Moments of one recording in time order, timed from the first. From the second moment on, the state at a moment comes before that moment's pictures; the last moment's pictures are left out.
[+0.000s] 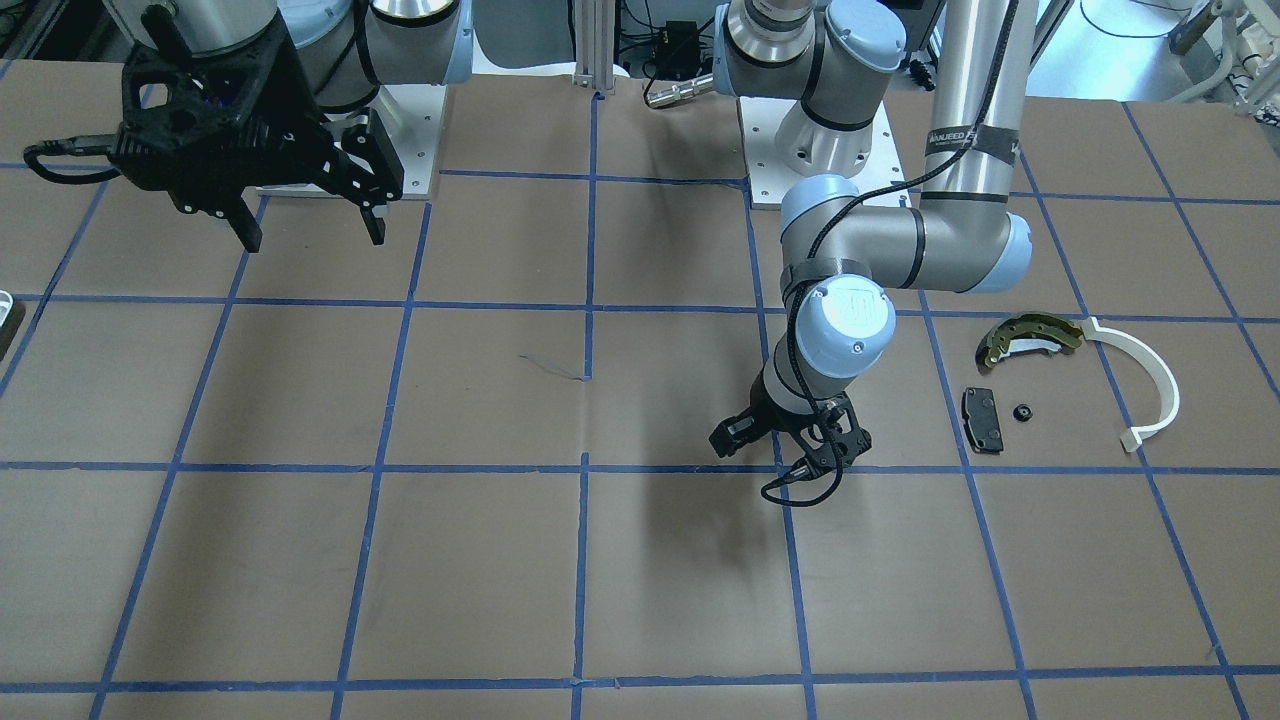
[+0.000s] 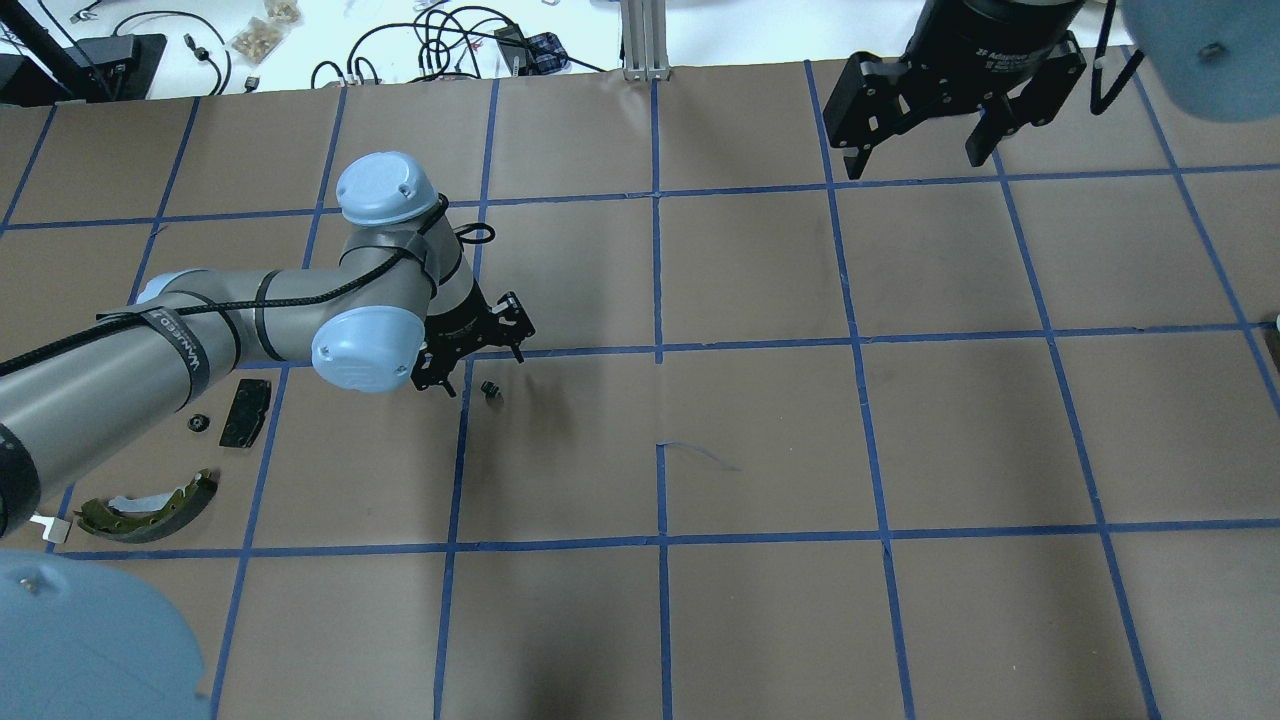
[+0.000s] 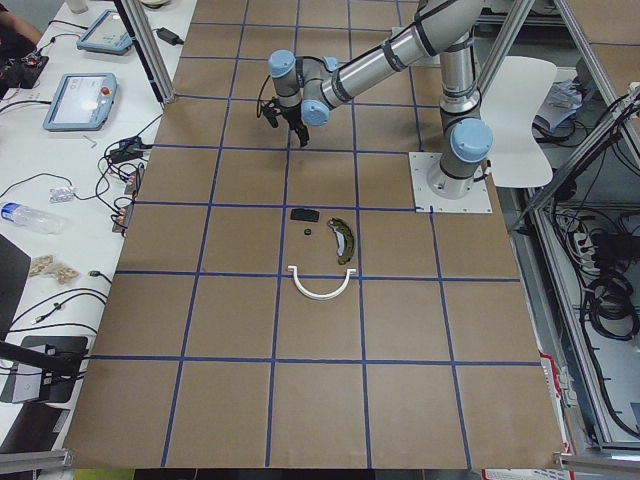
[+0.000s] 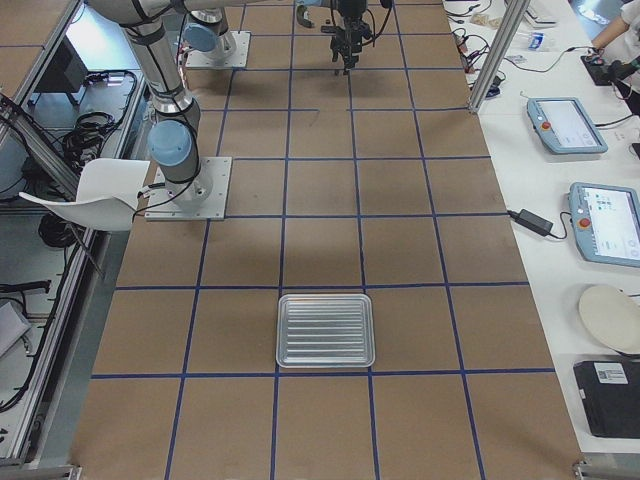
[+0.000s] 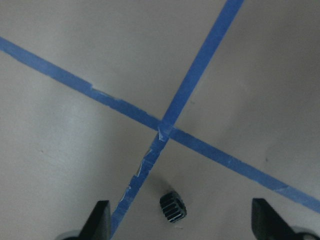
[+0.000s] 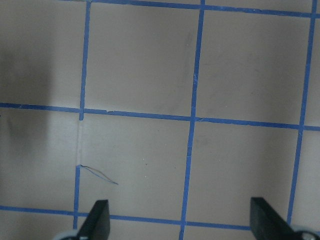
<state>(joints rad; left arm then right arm) -1.62 -1.96 -1.93 -0.92 1.53 -0.54 1.63 -1.54 1.46 -1.57 -1.55 -0.02</state>
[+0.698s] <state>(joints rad) -1.62 -1.96 -1.95 -0.89 1.52 -0.53 1.62 -1.55 1.57 -1.67 -1.64 -0.01</state>
